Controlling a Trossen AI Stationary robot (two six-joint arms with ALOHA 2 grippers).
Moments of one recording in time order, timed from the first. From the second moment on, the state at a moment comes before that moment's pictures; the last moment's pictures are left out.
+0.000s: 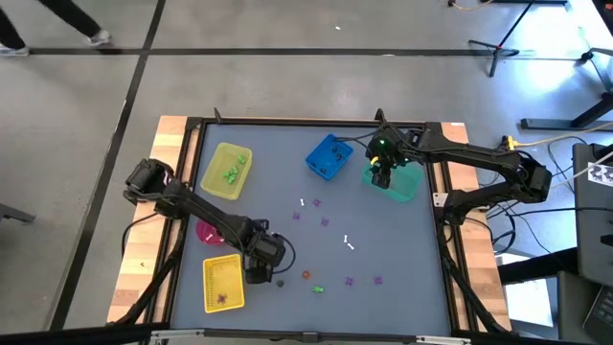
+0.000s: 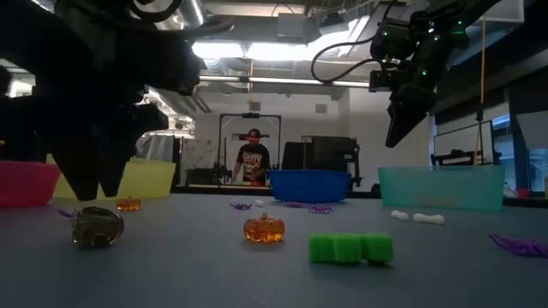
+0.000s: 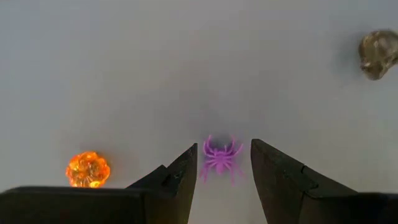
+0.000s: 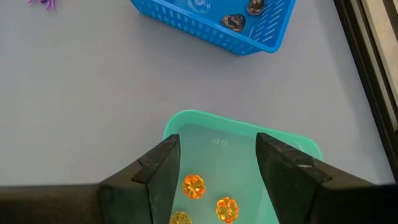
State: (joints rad) left arm -0.41 1.76 1.07 -0.66 -0.03 -0.46; right arm -0.48 1.28 0.89 -0.70 0.01 -0.23
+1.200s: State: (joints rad) left arm -0.40 1.82 1.06 -0.68 0.04 -0.47; right arm -0.48 1.28 0.89 -0.70 0.01 -0.23
